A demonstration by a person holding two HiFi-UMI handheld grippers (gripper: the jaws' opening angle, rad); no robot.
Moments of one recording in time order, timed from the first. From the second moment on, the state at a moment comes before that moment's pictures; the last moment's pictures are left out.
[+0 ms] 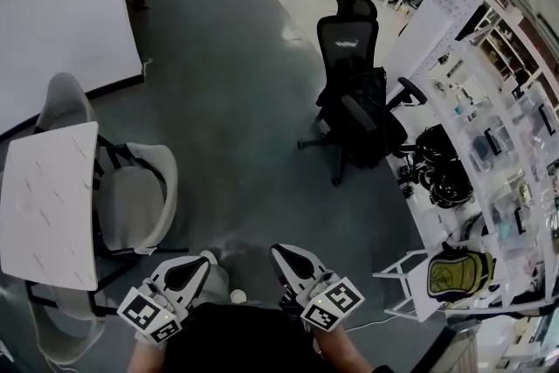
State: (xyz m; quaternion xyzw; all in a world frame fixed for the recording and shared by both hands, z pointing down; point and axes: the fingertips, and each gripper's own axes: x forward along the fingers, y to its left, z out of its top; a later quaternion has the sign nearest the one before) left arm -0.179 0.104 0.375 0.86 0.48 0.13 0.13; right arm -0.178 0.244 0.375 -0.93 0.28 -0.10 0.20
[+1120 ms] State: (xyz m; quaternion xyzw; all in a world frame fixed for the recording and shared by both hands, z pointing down) left arm 0.107 0.059 0.410 0.90 0.35 0.15 0.19; right arm 0.177 0.179 0.395 -0.86 0.44 -0.17 0.19
